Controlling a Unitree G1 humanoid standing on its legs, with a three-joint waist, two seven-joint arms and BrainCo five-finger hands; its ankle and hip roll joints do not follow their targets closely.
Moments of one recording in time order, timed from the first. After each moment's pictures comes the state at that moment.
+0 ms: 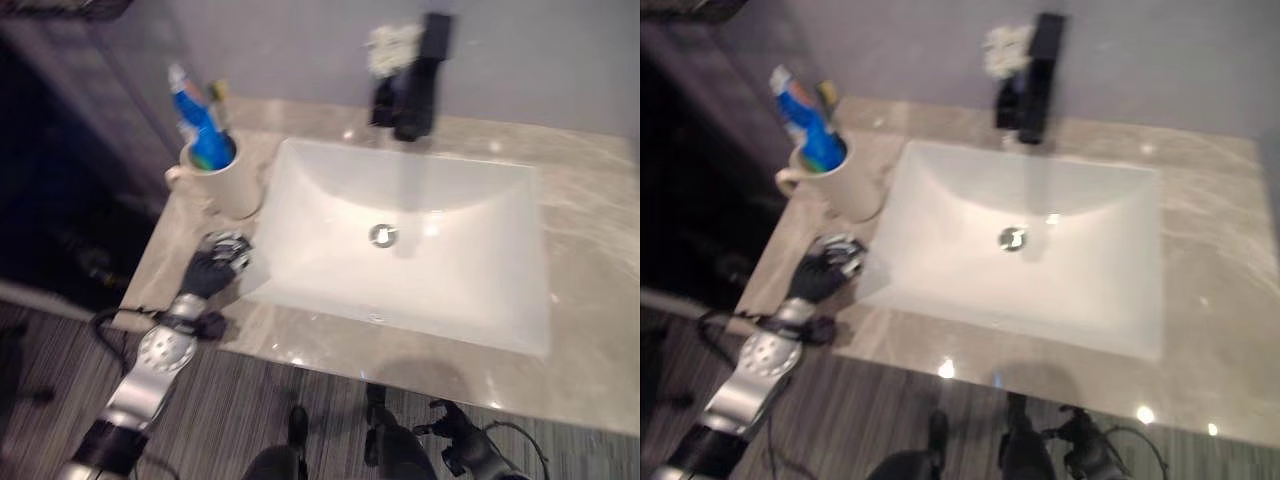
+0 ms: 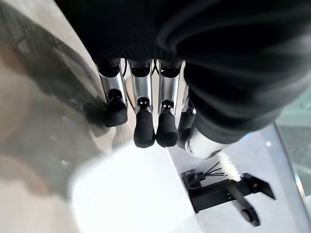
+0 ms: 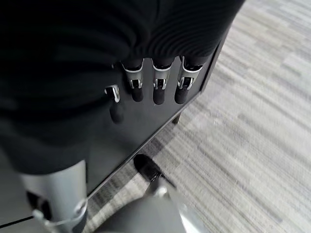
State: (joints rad) left arm -0.27 0.59 -0.32 -0.07 -0.20 -0.20 0.14; right arm 0.03 -0.31 0.24 0.96 -0.13 0.00 -0.20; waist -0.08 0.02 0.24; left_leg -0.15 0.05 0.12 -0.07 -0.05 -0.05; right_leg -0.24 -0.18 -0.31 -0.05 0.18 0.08
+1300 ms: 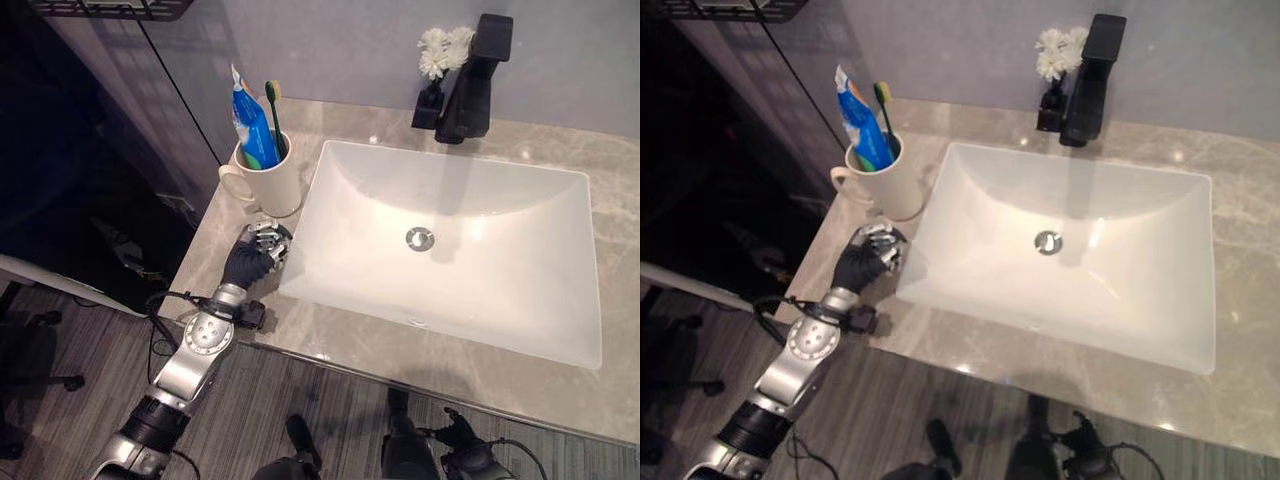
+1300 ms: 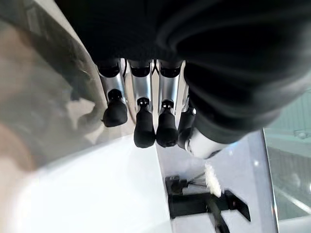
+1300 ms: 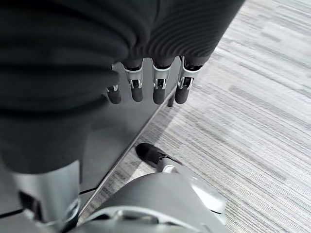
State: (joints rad) left arm -0.30 0.45 -0.33 0.02 -0.32 -0.17 0.16; right arm -0.08 -0.27 0.27 1.15 -0.04 0.00 -0.23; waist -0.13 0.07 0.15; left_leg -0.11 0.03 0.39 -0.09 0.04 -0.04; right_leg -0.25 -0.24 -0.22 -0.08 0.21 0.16
